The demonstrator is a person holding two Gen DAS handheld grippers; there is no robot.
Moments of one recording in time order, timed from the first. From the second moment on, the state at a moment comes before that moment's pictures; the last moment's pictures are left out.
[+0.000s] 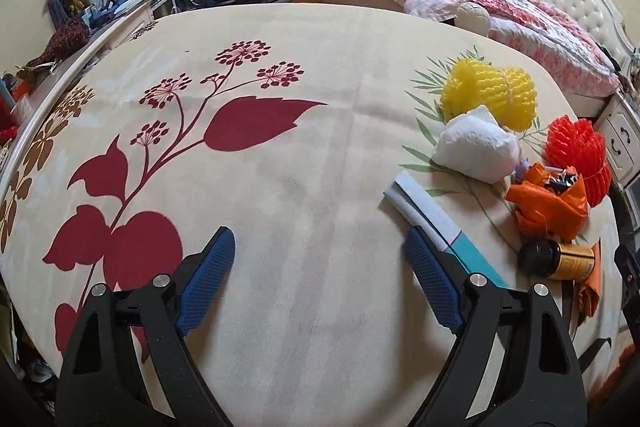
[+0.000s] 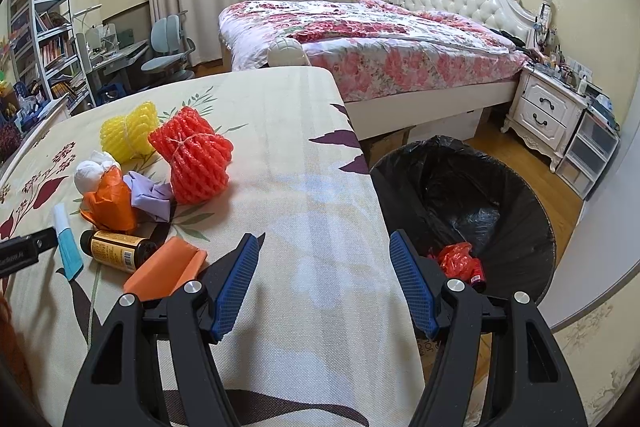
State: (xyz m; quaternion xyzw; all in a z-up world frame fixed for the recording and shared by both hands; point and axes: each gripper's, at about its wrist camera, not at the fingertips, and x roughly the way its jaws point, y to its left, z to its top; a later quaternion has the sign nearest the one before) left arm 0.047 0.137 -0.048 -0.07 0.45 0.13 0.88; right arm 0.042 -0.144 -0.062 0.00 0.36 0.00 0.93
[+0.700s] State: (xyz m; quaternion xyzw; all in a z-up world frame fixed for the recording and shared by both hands) left arm 0.053 0.100 -0.045 -0.07 0.45 0.09 0.88; right arm 0.042 -0.142 -0.067 0.00 0.36 0.01 0.93
